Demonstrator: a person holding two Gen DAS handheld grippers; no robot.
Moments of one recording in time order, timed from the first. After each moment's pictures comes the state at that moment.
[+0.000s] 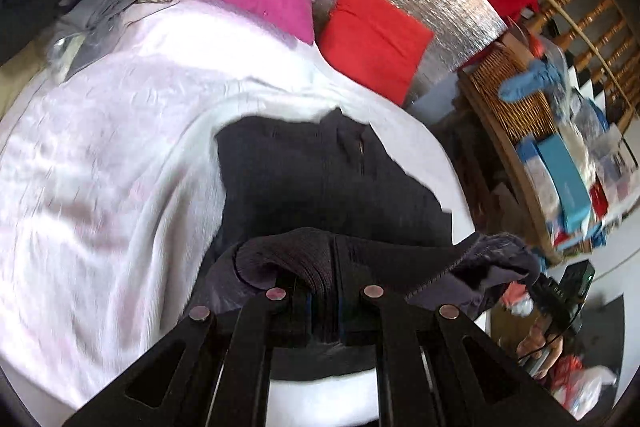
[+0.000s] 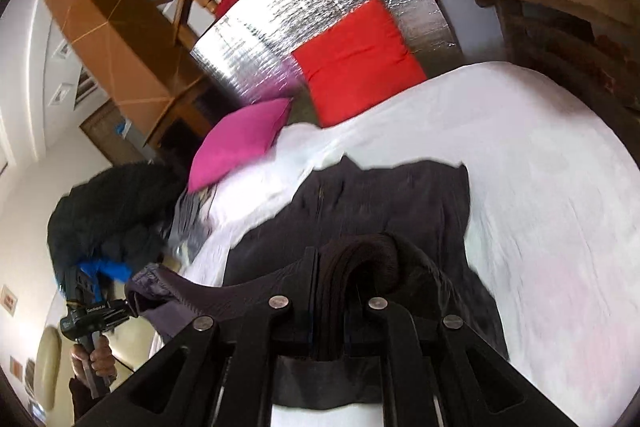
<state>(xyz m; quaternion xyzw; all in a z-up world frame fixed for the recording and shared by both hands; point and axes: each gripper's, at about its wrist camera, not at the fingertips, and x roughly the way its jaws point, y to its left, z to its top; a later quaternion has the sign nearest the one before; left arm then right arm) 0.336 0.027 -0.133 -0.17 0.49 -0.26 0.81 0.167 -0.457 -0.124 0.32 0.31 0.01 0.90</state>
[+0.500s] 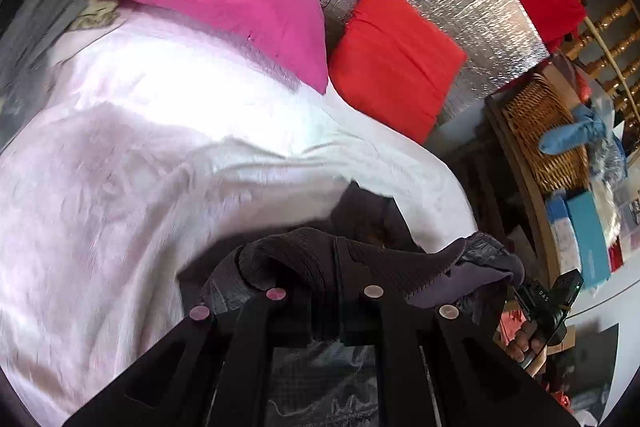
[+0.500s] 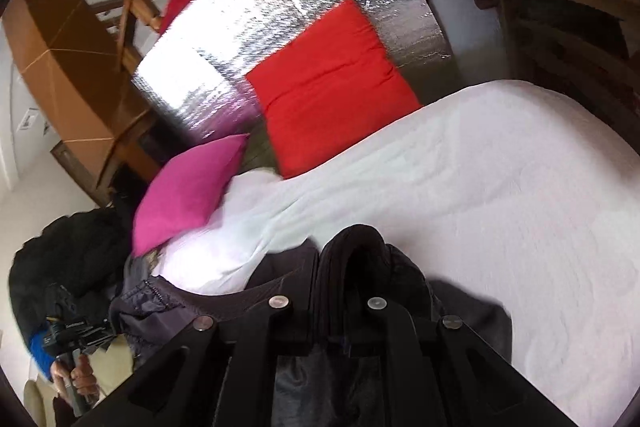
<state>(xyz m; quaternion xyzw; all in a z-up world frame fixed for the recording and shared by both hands) 0.541 -0.042 -0.162 -0.18 0.51 -0.26 0.80 0.386 -0.526 -0.174 0.33 0.30 -0.05 0.89</state>
